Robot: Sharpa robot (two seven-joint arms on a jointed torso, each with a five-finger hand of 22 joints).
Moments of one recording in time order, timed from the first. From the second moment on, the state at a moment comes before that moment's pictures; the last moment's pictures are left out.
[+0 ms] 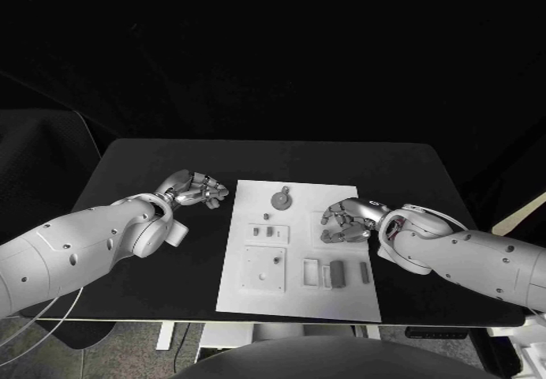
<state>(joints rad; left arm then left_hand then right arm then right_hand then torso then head) 1.12 -0.69 -0.17 1.16 -0.48 -0.22 0.26 1.14 -0.09 0.44 -0.10 0.19 0.88 0.14 0.34 0.54 1.01 0.15 0.38 0.32 1.03 0.13 0.38 0.79 0.08 0.61 0.06 1.14 0.31 0.83 -0.90 0.09 1.39 -1.44 -0.28 0.05 1.18 -0.15 0.28 -0.12 0.21 0.80 0.13 0.39 0.41 1.02 0.03 1.43 1.00 1.05 -0.05 1.64 1.10 0.21 0.78 0.02 1.65 0.74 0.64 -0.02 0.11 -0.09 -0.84</state>
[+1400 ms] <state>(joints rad) 1.12 -0.69 -0.17 1.16 -0.48 -0.22 0.26 1.14 -0.09 0.44 -0.10 0.19 0.88 0.14 0.34 0.54 1.01 0.15 0.37 0.32 1.03 0.13 0.38 0.79 0.08 0.61 0.06 1.14 0.31 0.82 -0.87 0.08 1.37 -1.50 -0.31 0.06 1.23 -0.14 0.33 -0.12 0.21 0.93 0.13 0.43 0.43 1.05 0.02 1.44 0.99 1.07 -0.06 1.65 1.09 0.21 0.78 0.02 1.65 0.74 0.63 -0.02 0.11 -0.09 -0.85</state>
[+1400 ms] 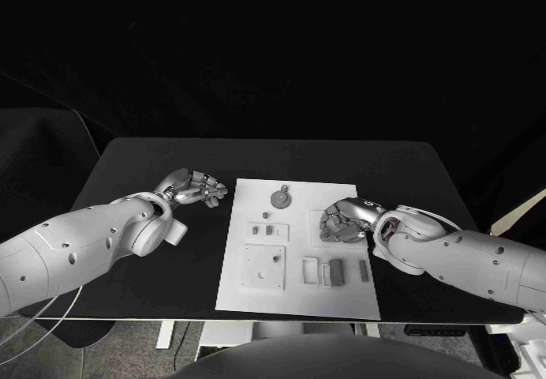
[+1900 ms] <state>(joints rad) 1.12 -0.69 -0.17 1.16 -0.48 -0.22 0.26 1.14 -0.09 0.44 -0.10 0.19 0.88 0.14 0.34 0.54 1.01 0.15 0.37 0.32 1.03 0.13 0.38 0.79 0.08 0.61 0.06 1.14 0.31 0.82 -0.87 0.08 1.37 -1.51 -0.31 0.06 1.29 -0.13 0.41 -0.12 0.21 0.95 0.13 0.43 0.43 1.06 0.01 1.44 0.98 1.08 -0.06 1.65 1.09 0.22 0.78 0.02 1.65 0.74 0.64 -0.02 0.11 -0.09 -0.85</state>
